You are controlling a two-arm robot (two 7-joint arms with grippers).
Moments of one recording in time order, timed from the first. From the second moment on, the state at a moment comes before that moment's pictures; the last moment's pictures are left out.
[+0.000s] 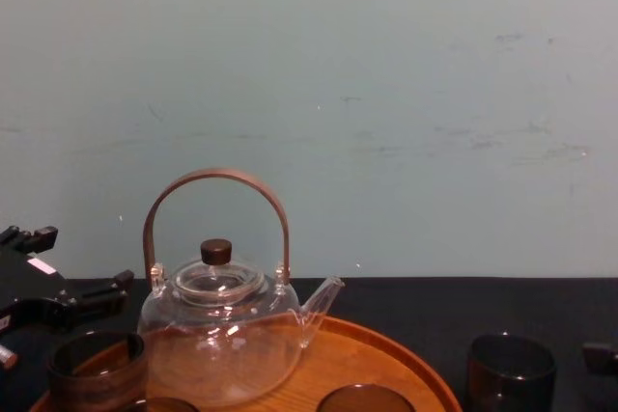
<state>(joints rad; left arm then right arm) -0.20 0.60 0.45 -1.41 -0.25 -0.12 0.03 0.13 0.71 -0.33 -1.58 0.51 0.20 0.46</state>
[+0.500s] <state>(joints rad) -0.20 0.60 0.45 -1.41 -0.25 -0.12 0.03 0.19 0.68 -0.39 -1.51 0.48 0.26 0.50</state>
